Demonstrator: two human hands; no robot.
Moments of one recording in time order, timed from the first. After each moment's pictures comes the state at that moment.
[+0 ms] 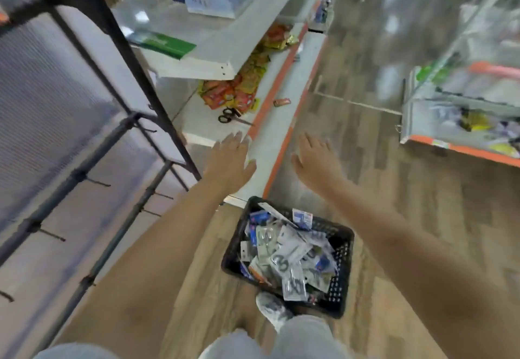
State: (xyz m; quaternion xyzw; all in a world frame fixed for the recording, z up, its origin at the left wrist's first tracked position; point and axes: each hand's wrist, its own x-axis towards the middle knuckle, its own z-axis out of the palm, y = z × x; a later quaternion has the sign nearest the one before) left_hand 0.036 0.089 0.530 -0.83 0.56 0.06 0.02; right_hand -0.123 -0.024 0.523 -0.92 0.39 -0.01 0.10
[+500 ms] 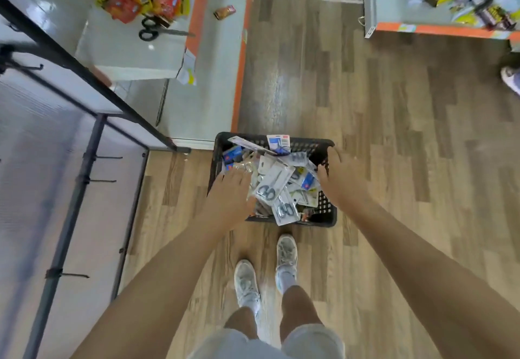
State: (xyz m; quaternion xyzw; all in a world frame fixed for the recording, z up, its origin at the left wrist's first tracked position) left_hand -0.050 0.175 0.350 -0.68 0.69 0.20 0.10; right_hand -0.263 0.077 0.368 -0.79 0.59 0.06 0.17
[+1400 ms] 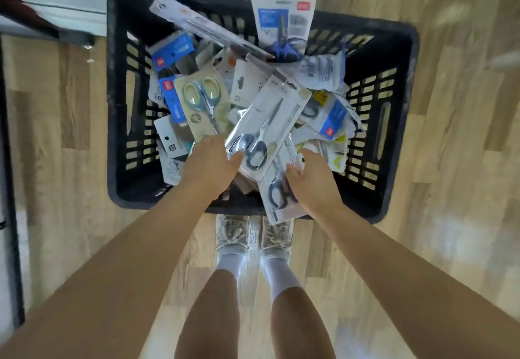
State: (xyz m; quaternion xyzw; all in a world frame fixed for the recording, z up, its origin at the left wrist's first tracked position) left_hand -0.069 0.103 -0.017 -0.79 0.42 0.45 0.05; right_hand -0.244 0.074 -0.015 -0.59 0.66 0.14 0.44
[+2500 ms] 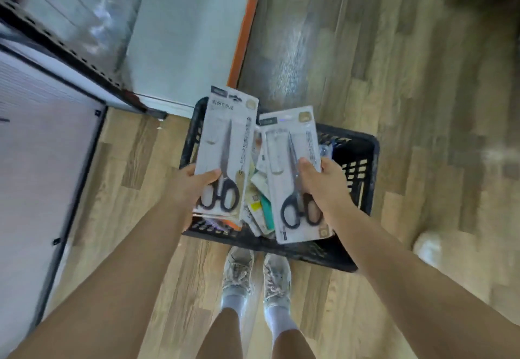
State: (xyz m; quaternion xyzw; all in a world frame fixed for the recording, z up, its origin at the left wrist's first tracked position) left_hand -0.007 0.102 0.128 -0.77 -0.01 0.52 -0.36; right_hand -0.197 0.003 0.134 -0.48 0.68 -0.10 0.55
